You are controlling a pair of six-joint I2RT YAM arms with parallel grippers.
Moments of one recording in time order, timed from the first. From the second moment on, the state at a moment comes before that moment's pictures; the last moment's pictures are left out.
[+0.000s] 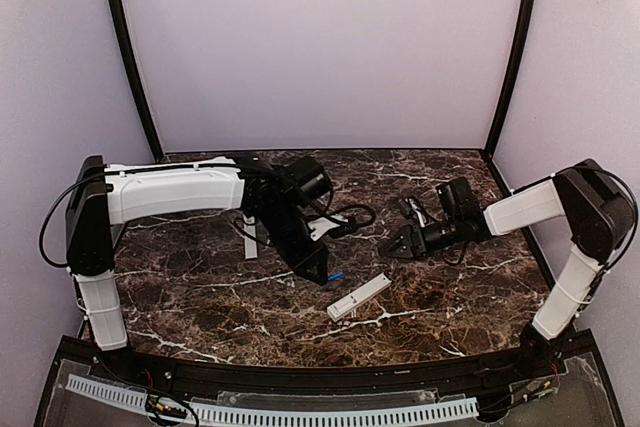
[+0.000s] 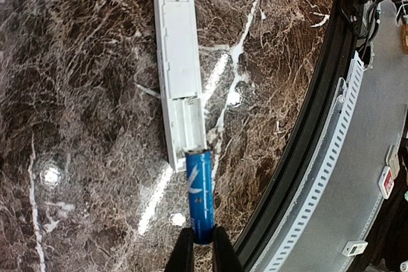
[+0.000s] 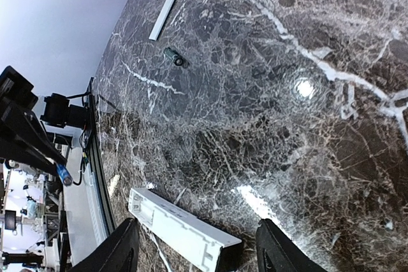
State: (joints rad) left arm -0.97 1.93 1.62 -0.97 0.41 -0.04; right arm 0.43 1.68 0.75 0.07 -0.90 0.27
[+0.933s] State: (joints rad) left arm -0.88 1.74 1.38 -0.86 0.45 0.07; right arm 0.60 1.55 0.63 -0.05 -0.84 0.17
